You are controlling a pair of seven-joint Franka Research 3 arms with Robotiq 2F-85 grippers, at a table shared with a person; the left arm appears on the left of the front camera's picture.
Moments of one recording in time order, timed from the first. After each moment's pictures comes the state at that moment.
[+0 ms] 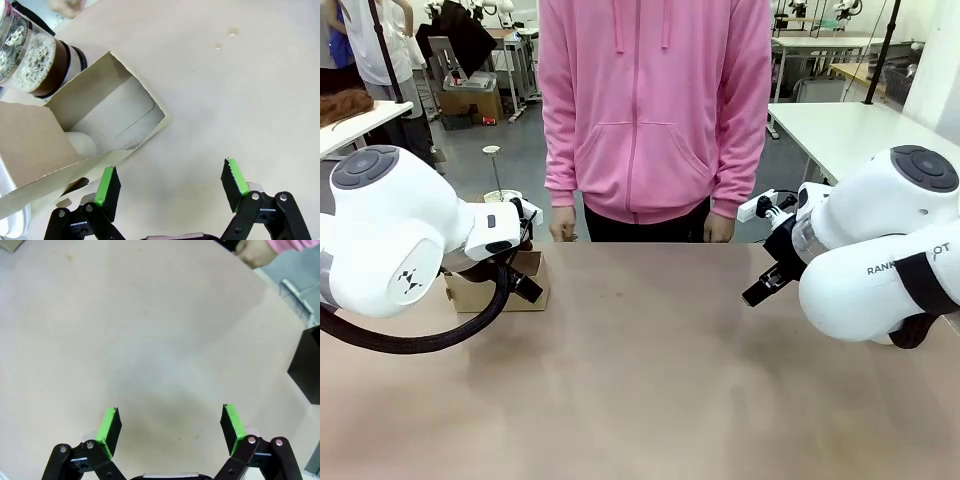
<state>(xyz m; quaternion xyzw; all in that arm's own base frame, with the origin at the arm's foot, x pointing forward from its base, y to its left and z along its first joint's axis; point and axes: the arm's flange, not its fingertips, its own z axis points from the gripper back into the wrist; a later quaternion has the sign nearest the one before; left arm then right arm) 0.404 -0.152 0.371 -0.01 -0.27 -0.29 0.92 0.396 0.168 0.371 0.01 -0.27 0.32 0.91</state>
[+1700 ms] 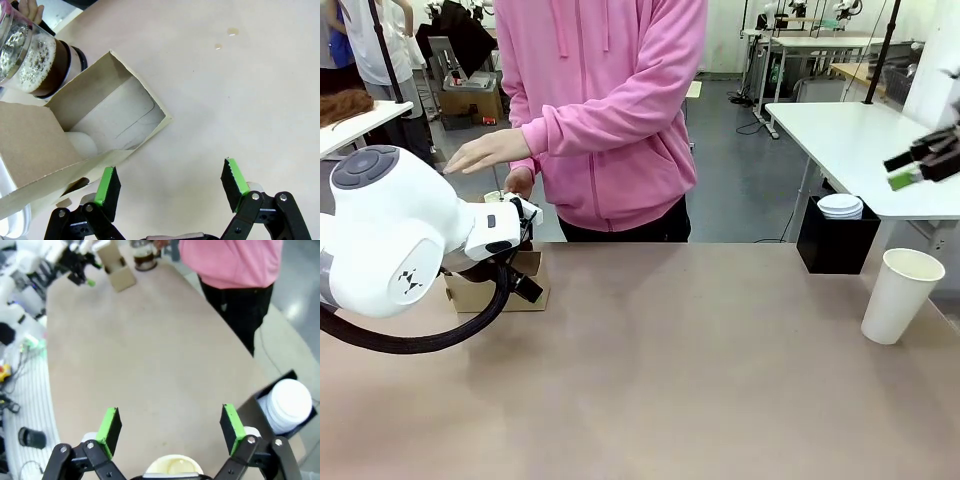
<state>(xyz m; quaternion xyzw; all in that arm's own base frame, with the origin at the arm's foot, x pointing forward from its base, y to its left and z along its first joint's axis) 0.404 -0.152 0.371 -0.01 -0.27 -0.29 0.92 0.464 -0.097 0.517 0.29 -0.34 0.46 0.77</state>
